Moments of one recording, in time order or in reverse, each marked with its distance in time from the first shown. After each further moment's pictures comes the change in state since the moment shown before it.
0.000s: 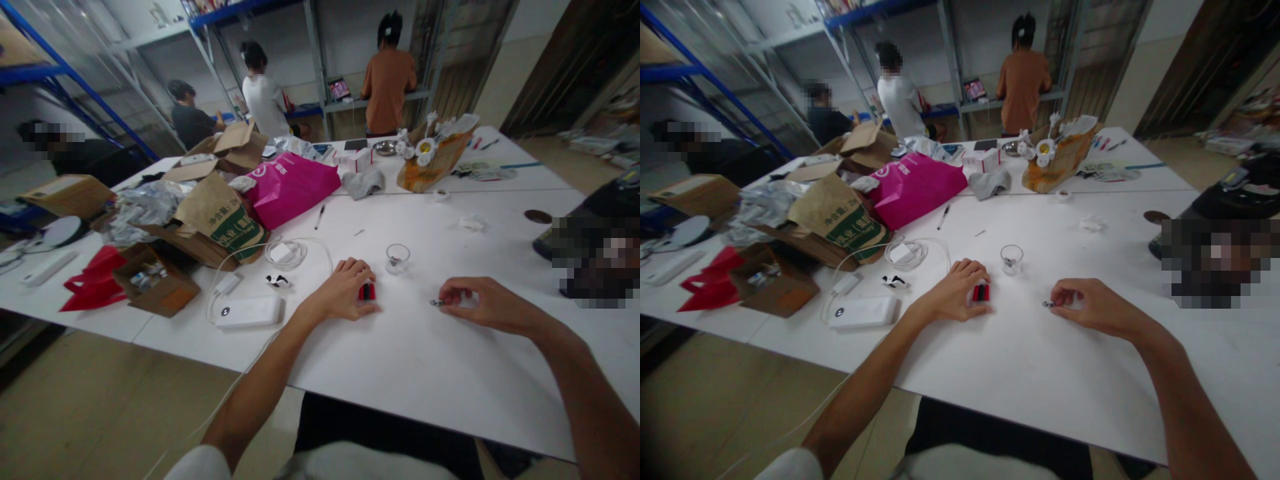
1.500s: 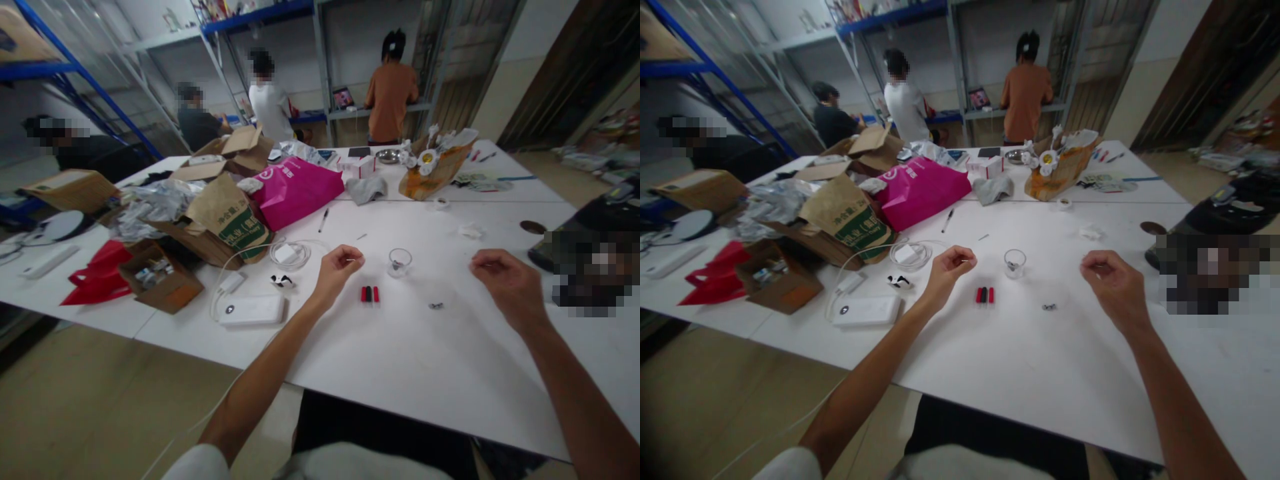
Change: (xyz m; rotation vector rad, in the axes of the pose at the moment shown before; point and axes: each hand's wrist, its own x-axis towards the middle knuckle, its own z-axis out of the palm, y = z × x) left_hand 0.013 -0.001 -0.002 -1.196 0.690 -0.350; right_hand 0.016 0.012 0.005 0.485 0.927 -0.059
